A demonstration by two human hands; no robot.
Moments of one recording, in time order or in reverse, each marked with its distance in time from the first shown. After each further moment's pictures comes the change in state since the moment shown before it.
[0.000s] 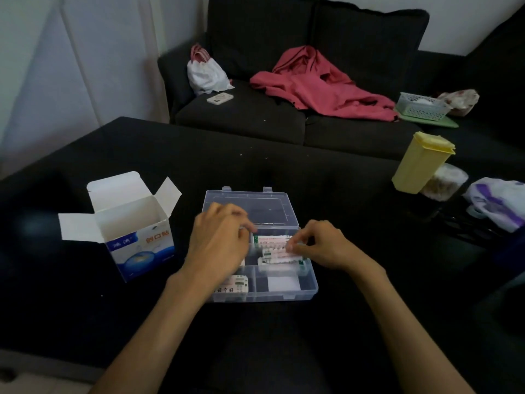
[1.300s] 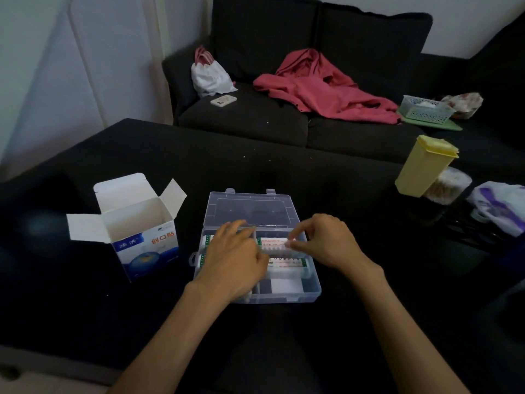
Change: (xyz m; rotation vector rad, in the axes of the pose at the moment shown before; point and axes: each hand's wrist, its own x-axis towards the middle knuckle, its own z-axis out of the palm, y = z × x) left_hand -0.011 0.012 0.010 0.171 -0.223 0.049; right_hand 0.002 -0.012 0.002 -0.155 0.169 -0.023
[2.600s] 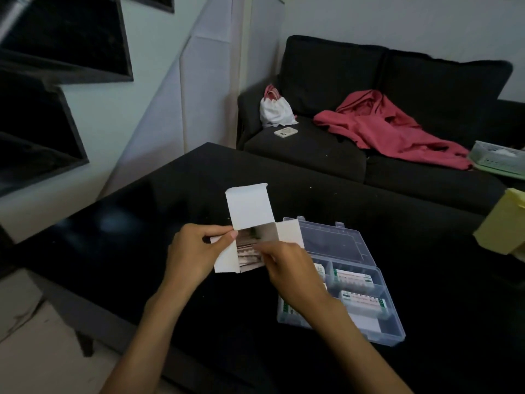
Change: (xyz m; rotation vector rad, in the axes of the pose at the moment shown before) left_hand -0.075 -0.146 -0.052 -0.788 0.605 -0.430; right_hand -0.006 -0.169 0.052 0.198 0.073 -0.501
